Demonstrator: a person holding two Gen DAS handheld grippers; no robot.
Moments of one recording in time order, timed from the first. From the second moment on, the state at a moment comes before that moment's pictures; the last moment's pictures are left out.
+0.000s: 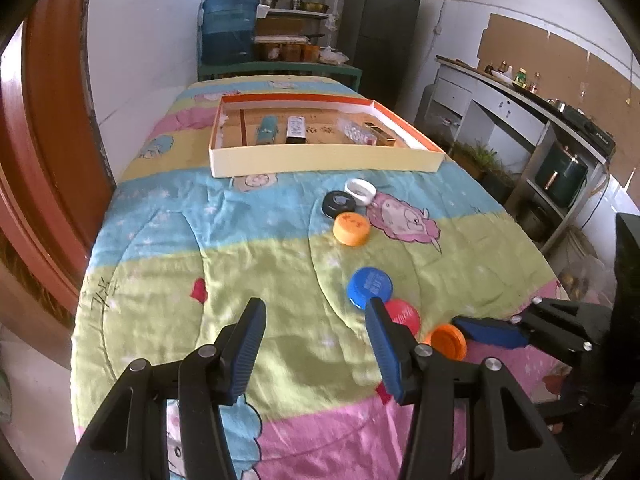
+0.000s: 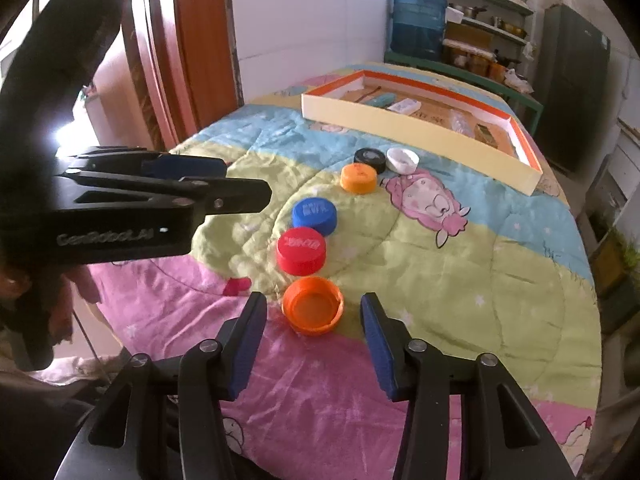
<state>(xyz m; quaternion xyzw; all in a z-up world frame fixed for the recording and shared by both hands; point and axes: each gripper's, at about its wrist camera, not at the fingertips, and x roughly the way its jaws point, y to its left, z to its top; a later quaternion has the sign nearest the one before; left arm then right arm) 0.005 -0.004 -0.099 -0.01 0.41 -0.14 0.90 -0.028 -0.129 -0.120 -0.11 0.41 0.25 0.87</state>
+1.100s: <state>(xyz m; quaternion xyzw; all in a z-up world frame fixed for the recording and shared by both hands) 0.004 -0.040 -0.104 0.01 0.40 -0.20 0.89 -0.013 -0.184 -0.108 -0.06 0.39 0.18 0.90</state>
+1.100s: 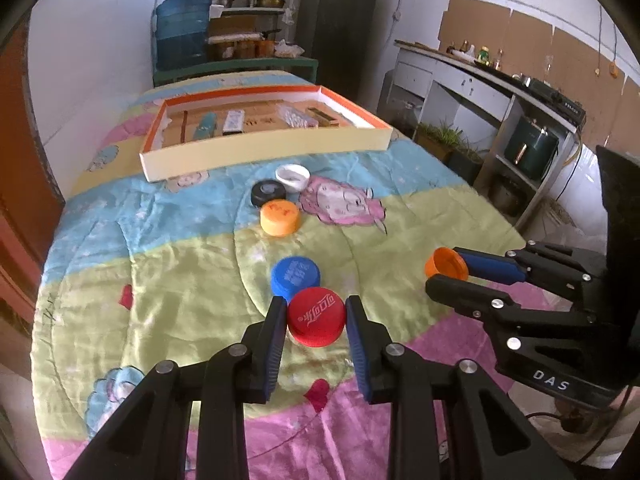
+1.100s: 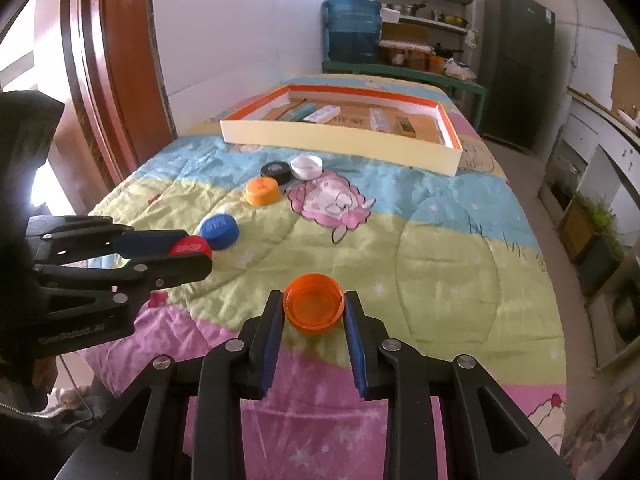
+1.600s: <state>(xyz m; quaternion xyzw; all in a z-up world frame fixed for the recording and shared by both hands) 0.040 -0.020 -0.064 -0.01 0.38 -0.16 0.91 0.027 -0.169 -0.080 -0.05 0.36 0.18 0.91</state>
